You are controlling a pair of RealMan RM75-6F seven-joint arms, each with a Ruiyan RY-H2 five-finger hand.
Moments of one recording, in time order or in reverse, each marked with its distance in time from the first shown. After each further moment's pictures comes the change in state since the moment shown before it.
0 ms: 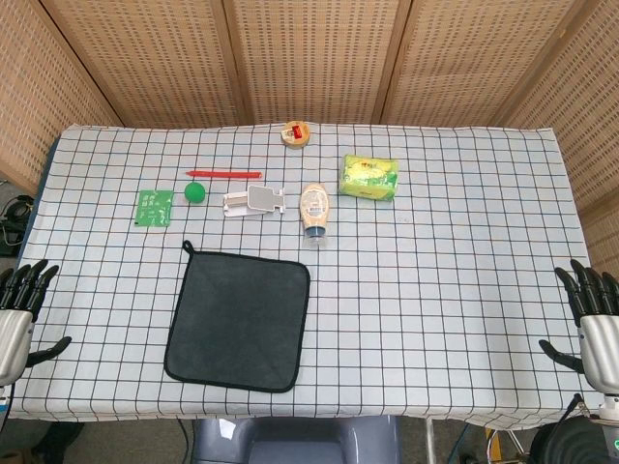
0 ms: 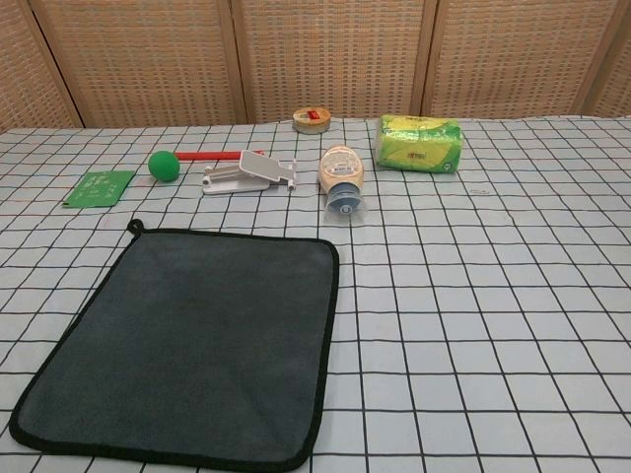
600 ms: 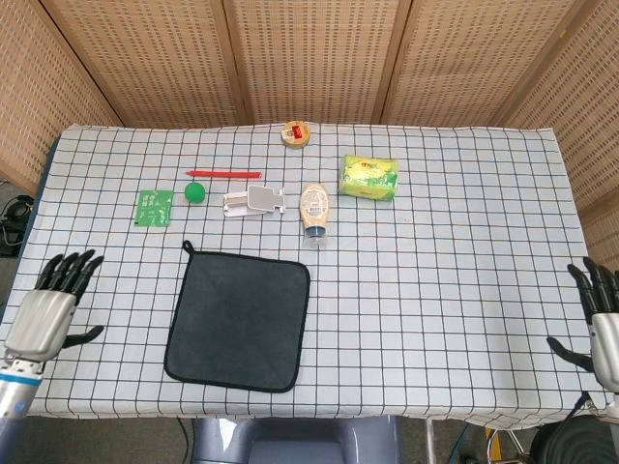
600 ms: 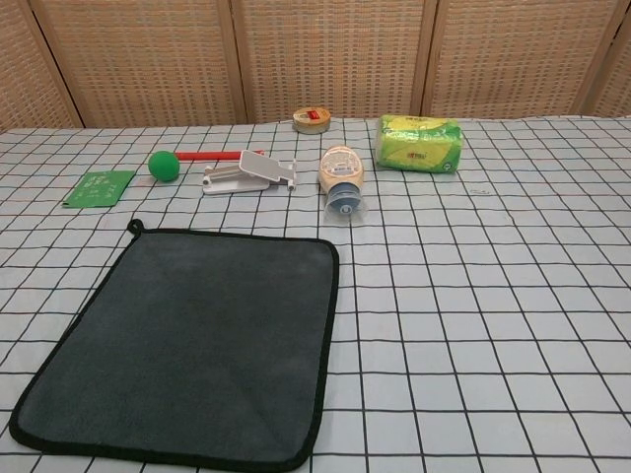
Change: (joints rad) left arm -0.159 -0.045 -0.042 0.050 -0.003 -0.211 -0.019; right arm -0.003 0.014 0.016 -0.001 0.033 0.001 0.021
